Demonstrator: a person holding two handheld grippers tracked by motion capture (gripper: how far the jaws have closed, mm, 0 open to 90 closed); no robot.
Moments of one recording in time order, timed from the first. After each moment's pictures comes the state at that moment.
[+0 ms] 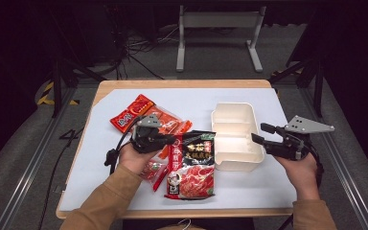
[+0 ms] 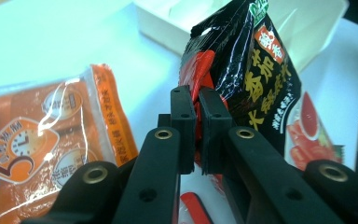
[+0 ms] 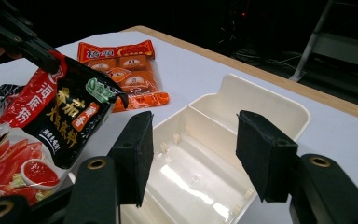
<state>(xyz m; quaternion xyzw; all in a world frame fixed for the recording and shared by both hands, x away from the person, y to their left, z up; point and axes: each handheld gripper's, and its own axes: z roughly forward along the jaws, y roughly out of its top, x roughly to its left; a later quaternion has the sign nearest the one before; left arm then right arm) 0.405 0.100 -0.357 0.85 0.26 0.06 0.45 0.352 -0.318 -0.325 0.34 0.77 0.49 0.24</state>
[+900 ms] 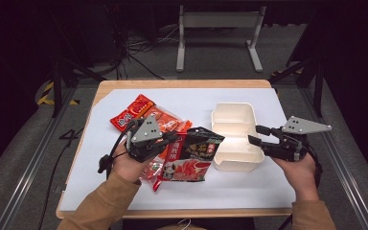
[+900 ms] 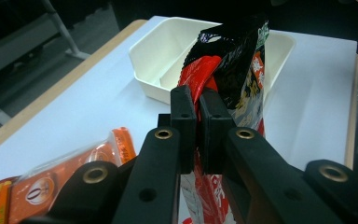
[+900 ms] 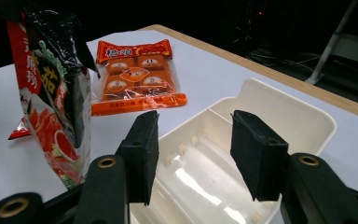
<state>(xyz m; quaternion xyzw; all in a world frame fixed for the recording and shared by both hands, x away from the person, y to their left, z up) 0.349 0.096 -0.302 0.84 0.18 0.18 0.48 0.348 -0.308 -0.319 0.31 0.78 0.49 0.22</state>
